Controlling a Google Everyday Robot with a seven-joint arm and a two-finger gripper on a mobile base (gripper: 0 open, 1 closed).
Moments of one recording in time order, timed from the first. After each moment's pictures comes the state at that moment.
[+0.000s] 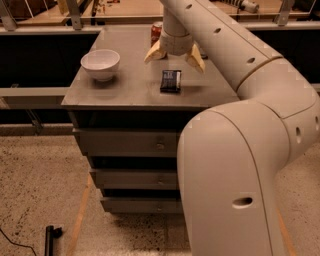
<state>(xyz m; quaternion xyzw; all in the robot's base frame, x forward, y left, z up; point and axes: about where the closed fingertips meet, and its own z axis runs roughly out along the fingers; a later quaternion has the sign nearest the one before) 0.760 -0.059 0.871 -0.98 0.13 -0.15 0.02</state>
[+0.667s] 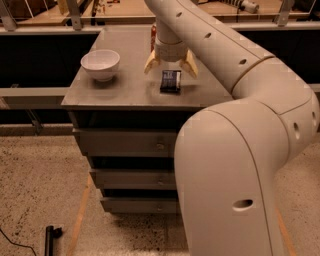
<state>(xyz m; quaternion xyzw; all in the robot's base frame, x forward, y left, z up) 0.756 -0.045 0.853 -0.98 0.09 -0.15 0.00</state>
